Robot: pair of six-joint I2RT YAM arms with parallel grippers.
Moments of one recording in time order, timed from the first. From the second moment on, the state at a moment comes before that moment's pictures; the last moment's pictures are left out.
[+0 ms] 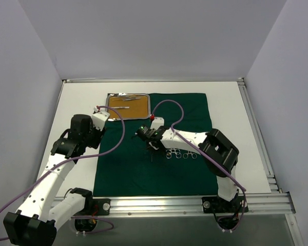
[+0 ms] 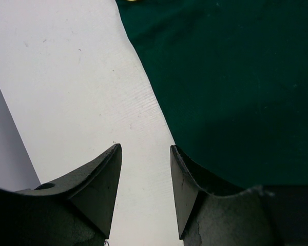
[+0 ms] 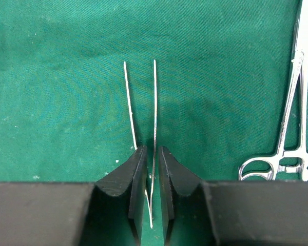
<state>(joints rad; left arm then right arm) -0.27 0.95 0.88 -0.69 -0.10 0.29 0.94 1.93 1.27 -0.54 0.41 0.96</state>
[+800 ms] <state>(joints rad) -0.27 1.53 1.61 -0.88 0.06 0.32 0.57 1.67 1.35 -0.45 0.17 0.53</state>
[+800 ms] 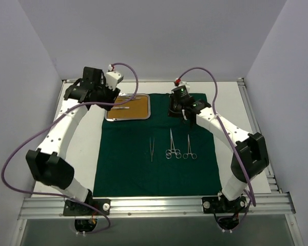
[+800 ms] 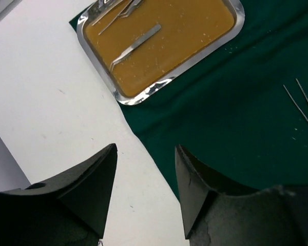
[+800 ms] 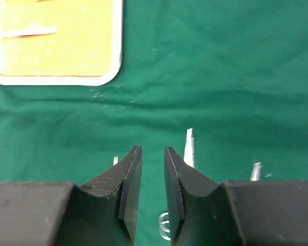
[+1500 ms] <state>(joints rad) -0.28 2.55 2.53 -0.96 0.08 0.43 0.43 1.84 1.38 -0.46 -0.03 0.41</state>
